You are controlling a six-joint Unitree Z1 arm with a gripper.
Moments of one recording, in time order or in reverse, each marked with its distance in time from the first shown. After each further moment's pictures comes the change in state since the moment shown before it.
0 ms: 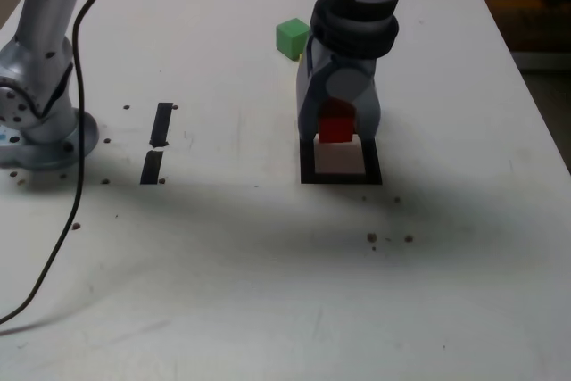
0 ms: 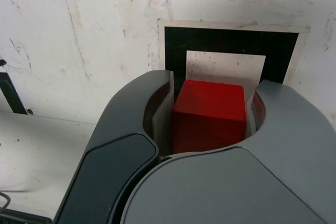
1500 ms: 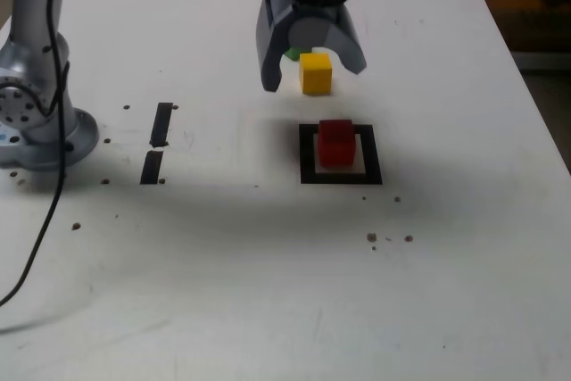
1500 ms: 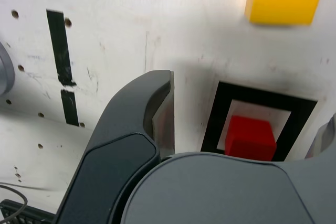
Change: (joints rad) arm 0.136 -0.122 0.062 0.099 0.069 0.011
